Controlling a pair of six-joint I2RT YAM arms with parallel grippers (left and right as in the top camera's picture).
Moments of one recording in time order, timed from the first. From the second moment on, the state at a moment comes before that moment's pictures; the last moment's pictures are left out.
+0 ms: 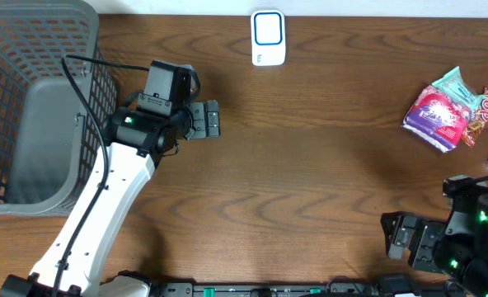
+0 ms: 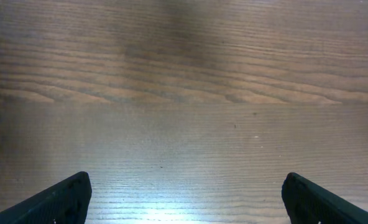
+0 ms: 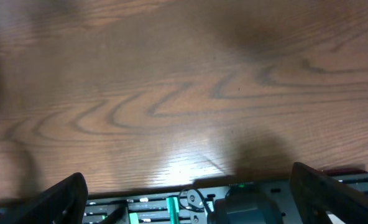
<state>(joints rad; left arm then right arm) -0.31 1.43 1.28 -0.85 0.02 -0.33 0.10 0.80 1.48 -1.68 -0.07 0.32</state>
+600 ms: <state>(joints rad) -0.31 1.43 1.28 -0.85 0.02 -0.33 0.11 0.54 1.28 -1.39 -0.08 0.18</state>
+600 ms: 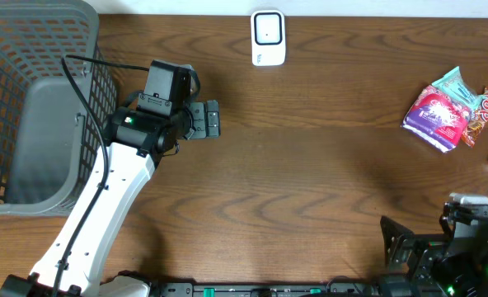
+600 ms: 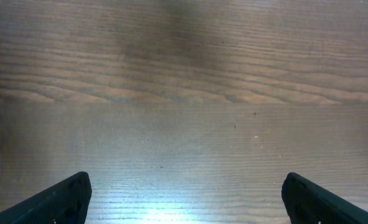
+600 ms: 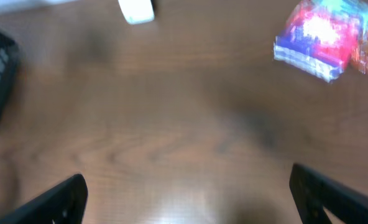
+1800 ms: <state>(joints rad) -0.31 1.43 1.28 -0.85 0.02 -0.33 0.02 0.01 0.03 0.09 -0.10 0.03</state>
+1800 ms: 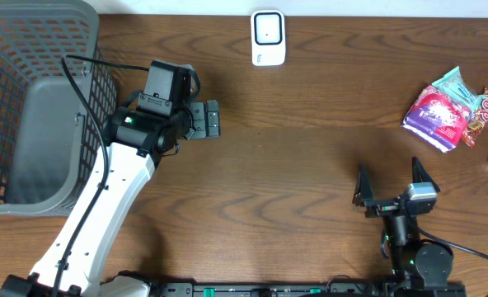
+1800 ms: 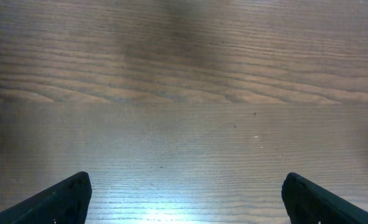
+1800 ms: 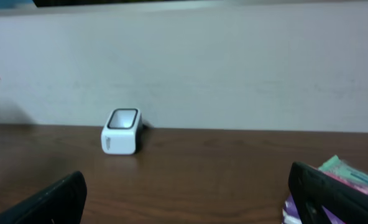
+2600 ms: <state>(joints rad) -0.31 1.43 1.28 -0.85 0.02 -0.33 0.00 0.01 0.01 -0.06 -0.10 0.04</state>
